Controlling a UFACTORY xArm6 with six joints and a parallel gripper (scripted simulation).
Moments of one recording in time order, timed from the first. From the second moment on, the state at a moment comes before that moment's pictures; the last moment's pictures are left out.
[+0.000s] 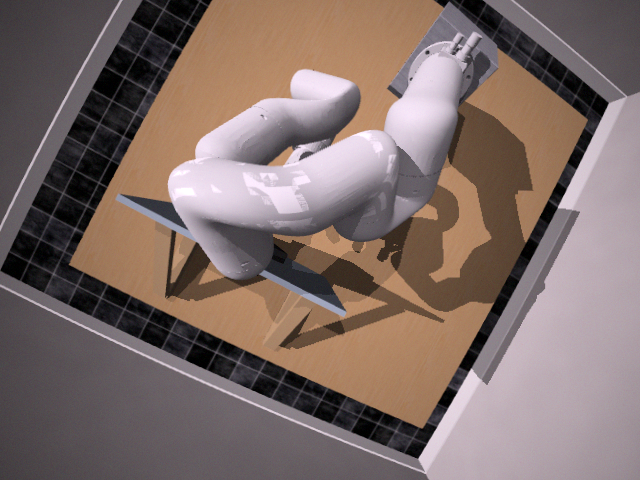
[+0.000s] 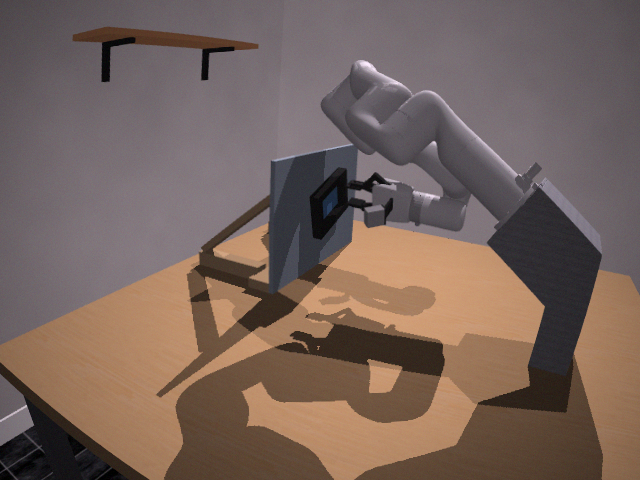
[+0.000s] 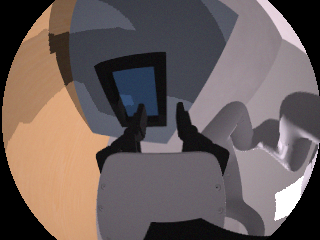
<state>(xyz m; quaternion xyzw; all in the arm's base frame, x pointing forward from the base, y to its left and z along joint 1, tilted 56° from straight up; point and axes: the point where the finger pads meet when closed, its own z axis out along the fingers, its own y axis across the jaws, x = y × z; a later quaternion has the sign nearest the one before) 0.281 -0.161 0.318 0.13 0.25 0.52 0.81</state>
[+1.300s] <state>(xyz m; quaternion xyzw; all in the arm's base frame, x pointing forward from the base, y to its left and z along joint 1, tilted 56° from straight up) 0.286 -0.162 0.329 0.13 0.25 0.52 0.81</state>
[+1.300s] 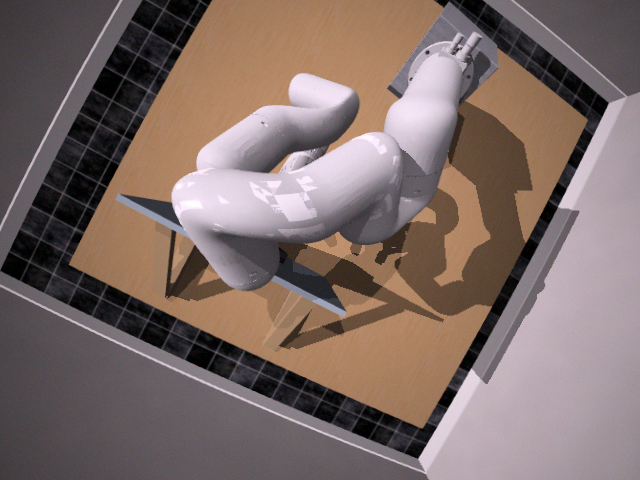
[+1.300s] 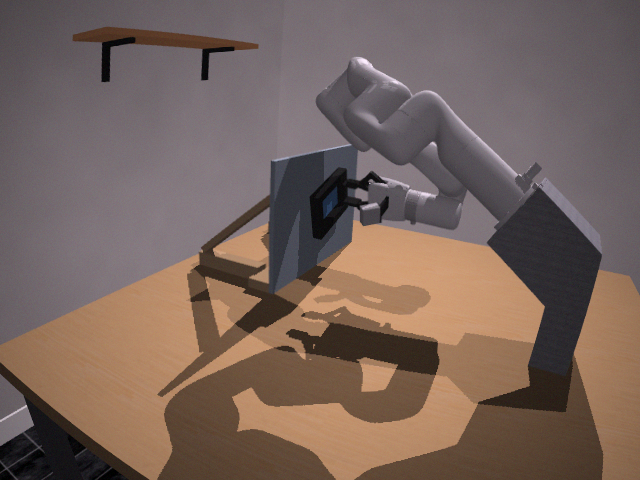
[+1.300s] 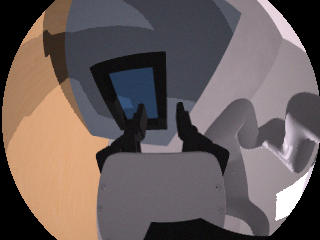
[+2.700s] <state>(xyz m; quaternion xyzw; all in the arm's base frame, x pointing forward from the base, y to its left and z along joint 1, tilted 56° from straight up) 0.315 -0.160 0.375 0.13 0.25 0.52 0.81</state>
